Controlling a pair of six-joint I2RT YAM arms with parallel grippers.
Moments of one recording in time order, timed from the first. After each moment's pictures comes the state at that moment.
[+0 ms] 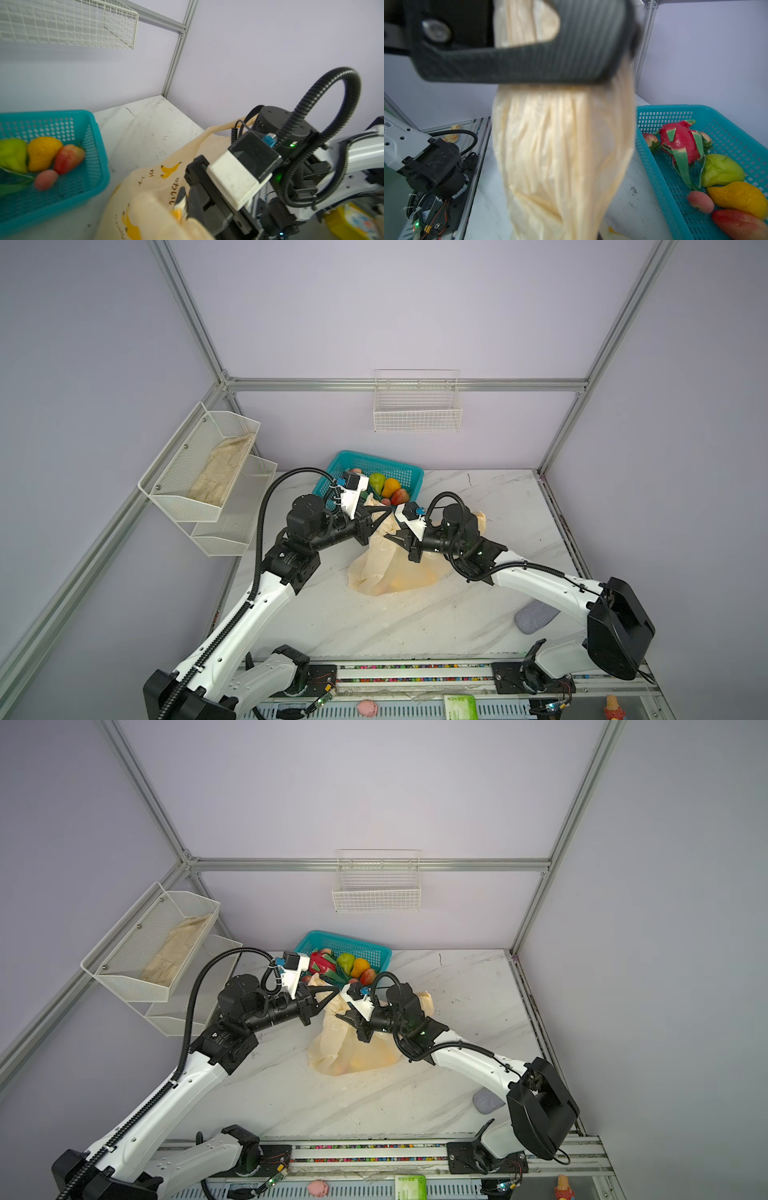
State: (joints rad) left arm -0.42 1.06 1.03 -0.10 0.57 -0.32; right arm 0.78 1.45 1.00 0.26 -0.51 -0.08
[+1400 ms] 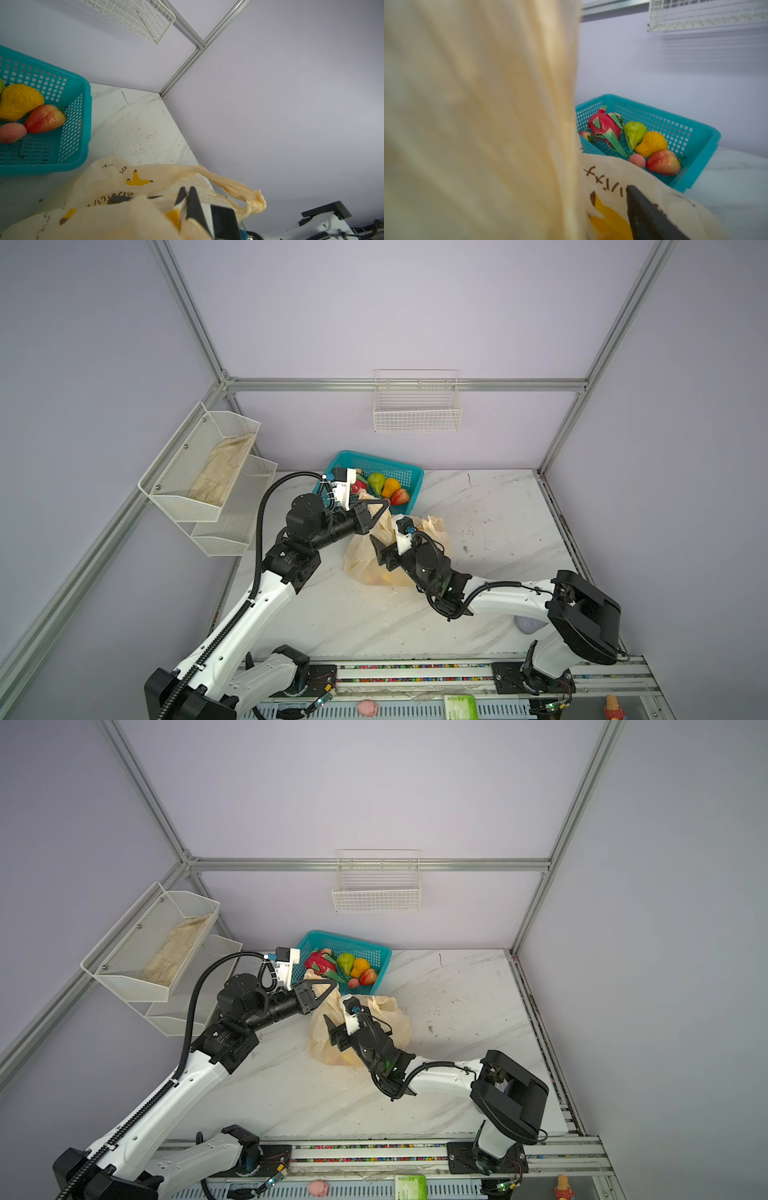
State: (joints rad) left arm -0.42 1.07 1.03 -0.06 0.50 -0.72; right arm 1.06 1.57 0.85 0.71 0.36 0.10
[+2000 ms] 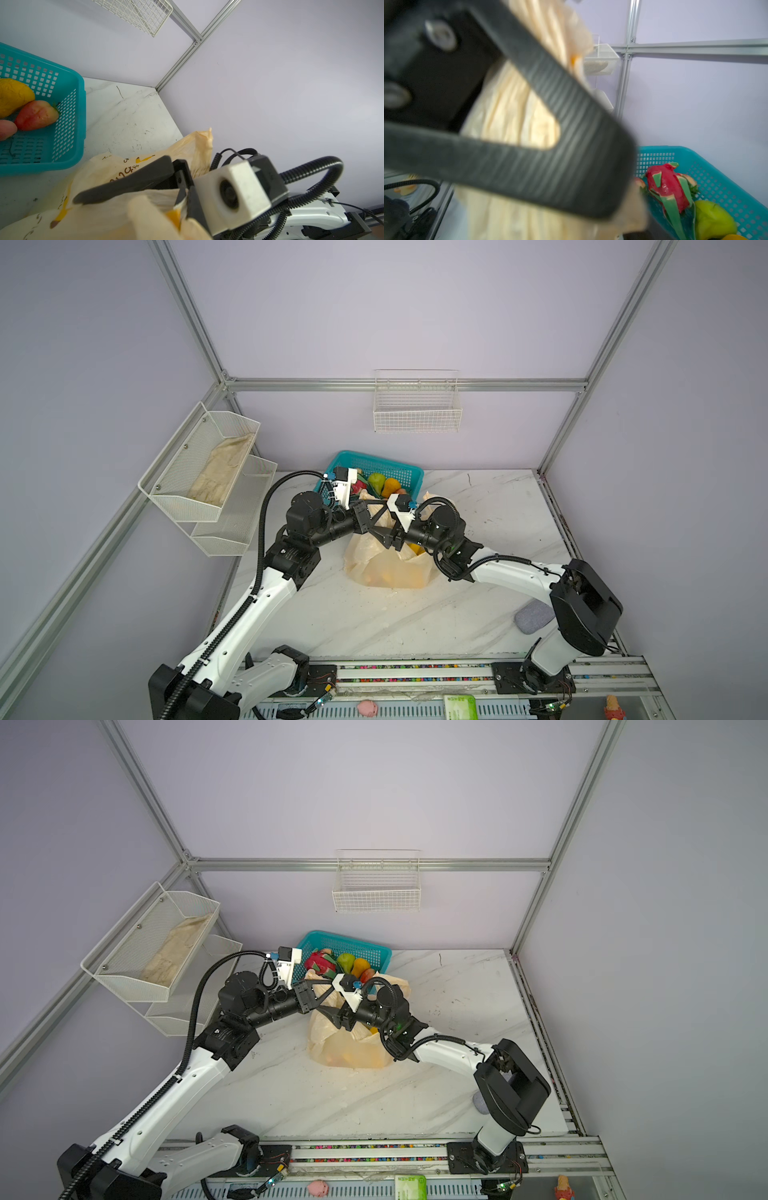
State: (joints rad) left arm -0.38 1.09 1.03 -0.05 0.58 -0.73; right arm 0.82 1.65 1.03 0.67 -0.45 -0.01
